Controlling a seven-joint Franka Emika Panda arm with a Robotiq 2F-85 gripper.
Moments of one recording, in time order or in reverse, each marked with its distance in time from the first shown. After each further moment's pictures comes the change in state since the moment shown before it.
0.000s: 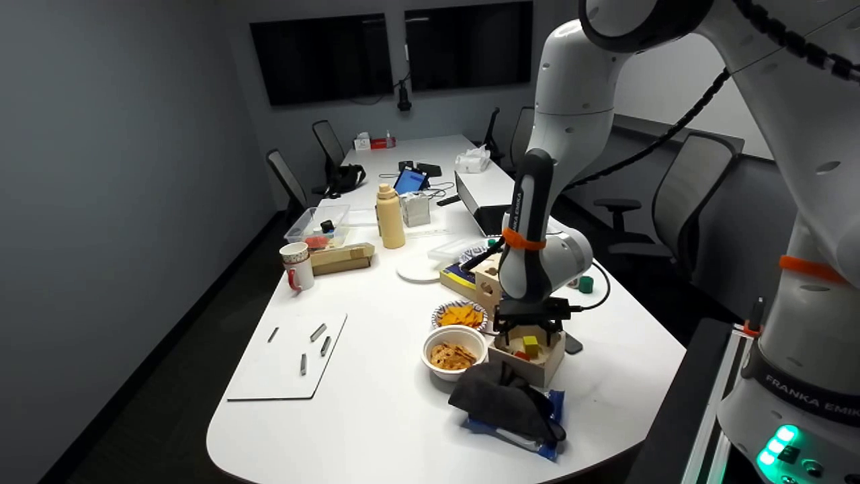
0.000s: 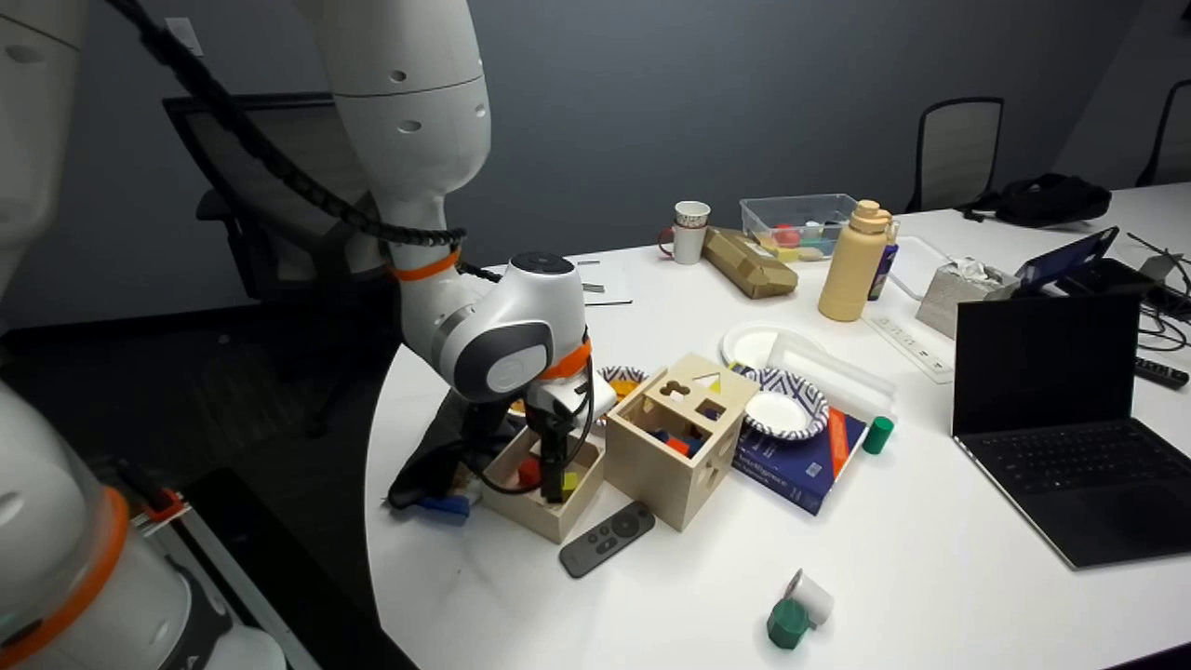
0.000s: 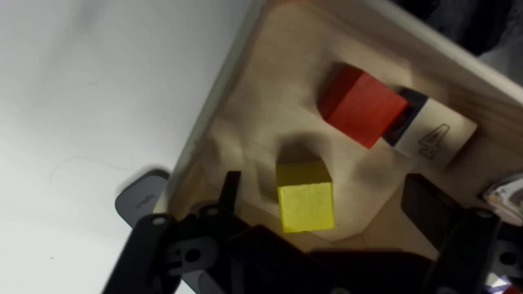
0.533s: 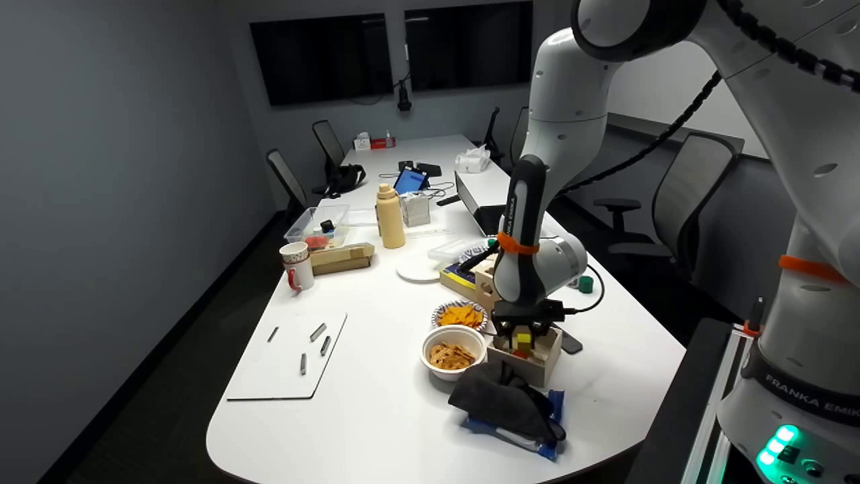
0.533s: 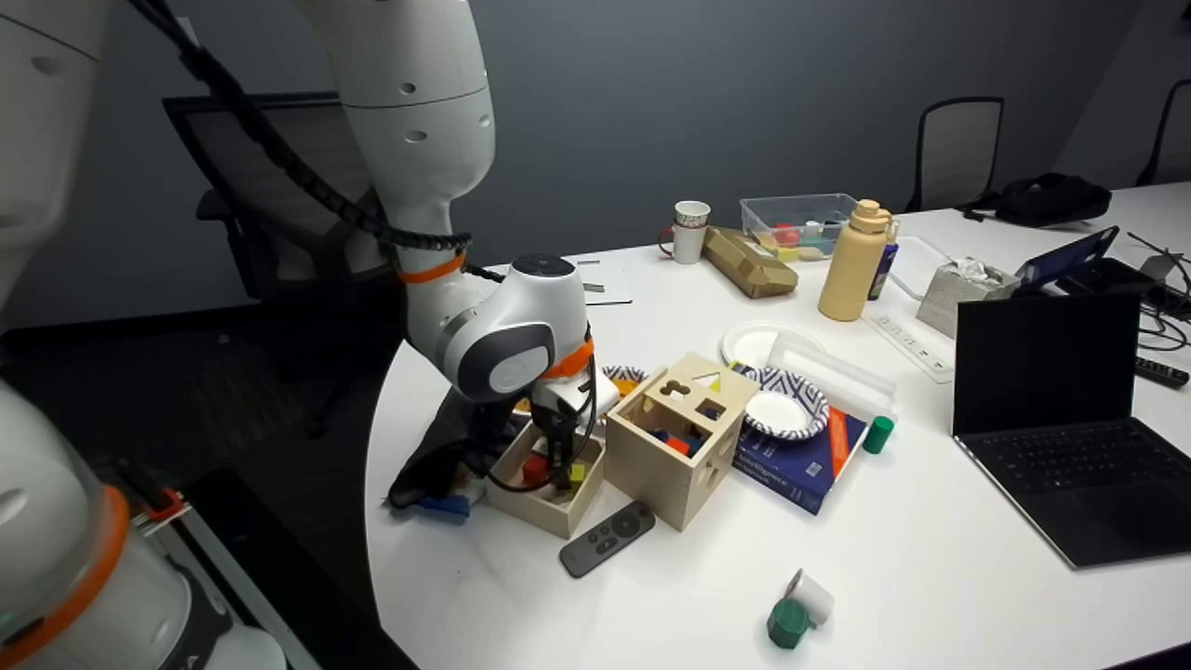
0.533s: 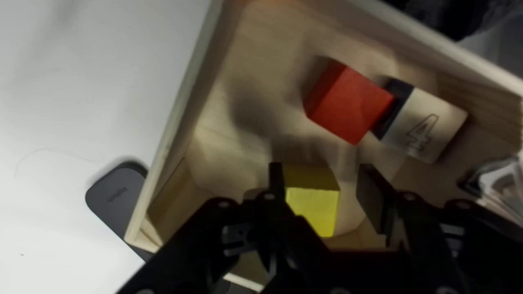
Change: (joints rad) arm 0.012 0.034 0.002 0.033 0.031 0.034 -0.018
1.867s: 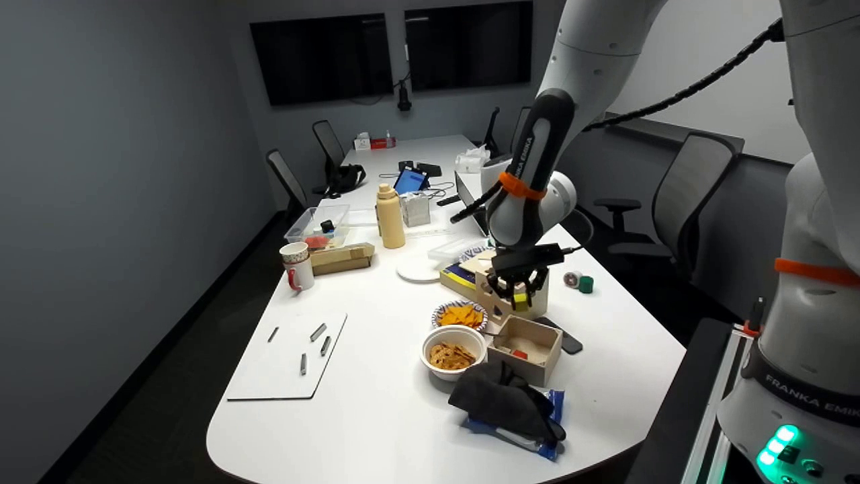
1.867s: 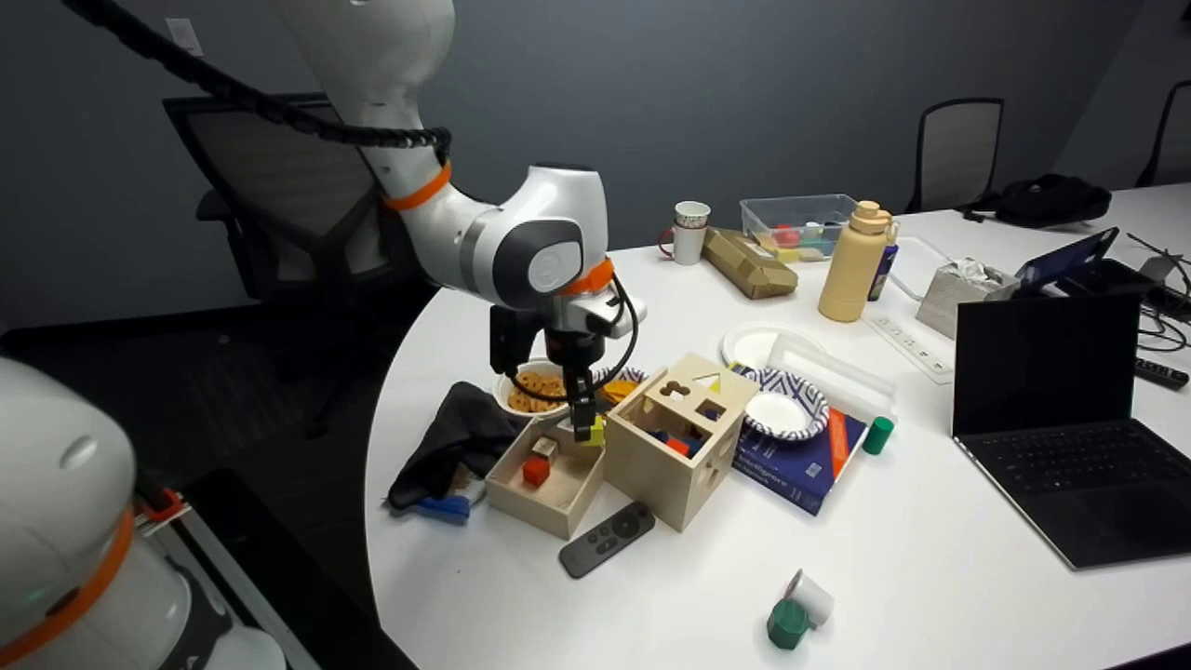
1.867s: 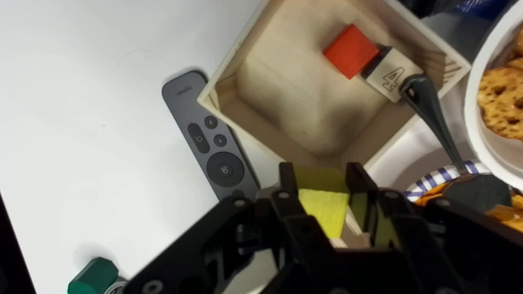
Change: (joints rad) arm 0.216 -0.266 -0.271 0.013 -0.245 -0.378 -0.012
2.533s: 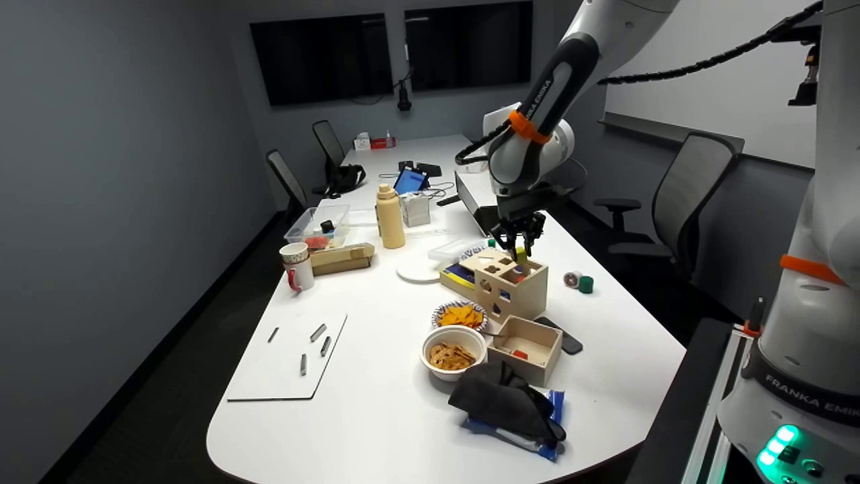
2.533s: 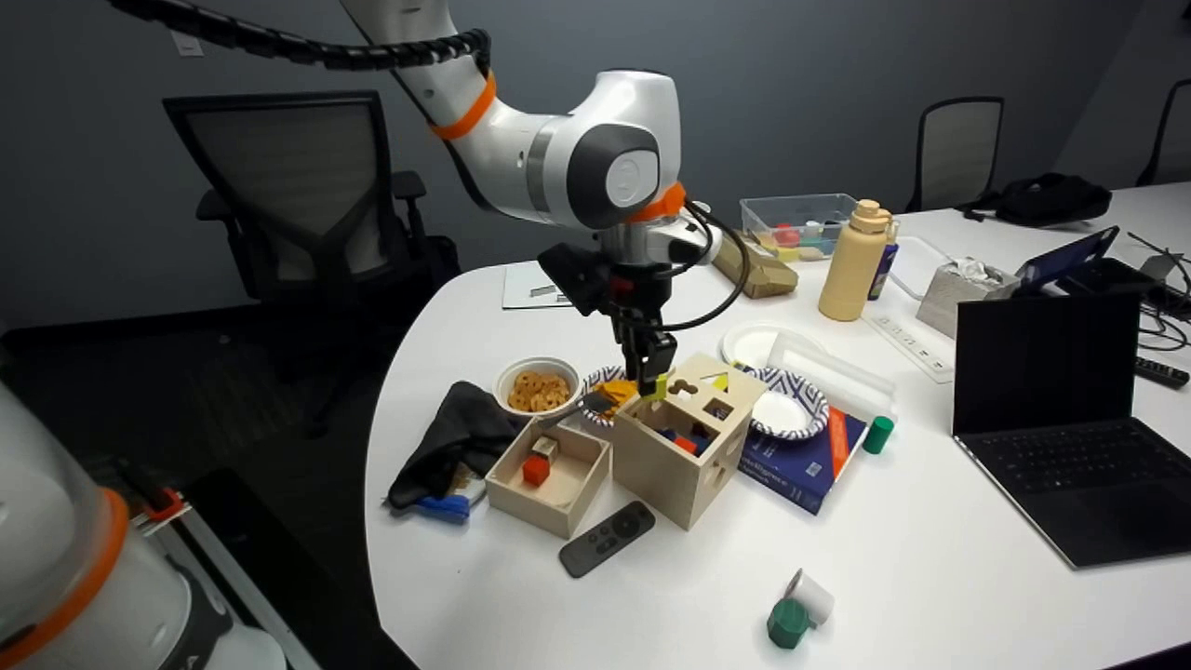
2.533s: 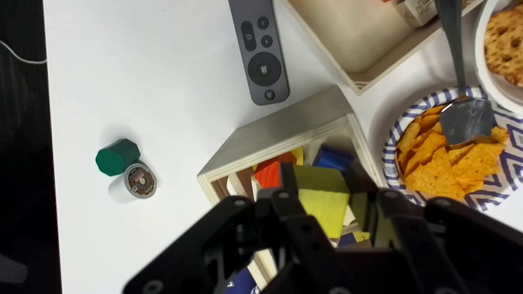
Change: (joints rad) arm -0.268 -0.139 0.126 0.142 -0.155 -0.229 -0.234
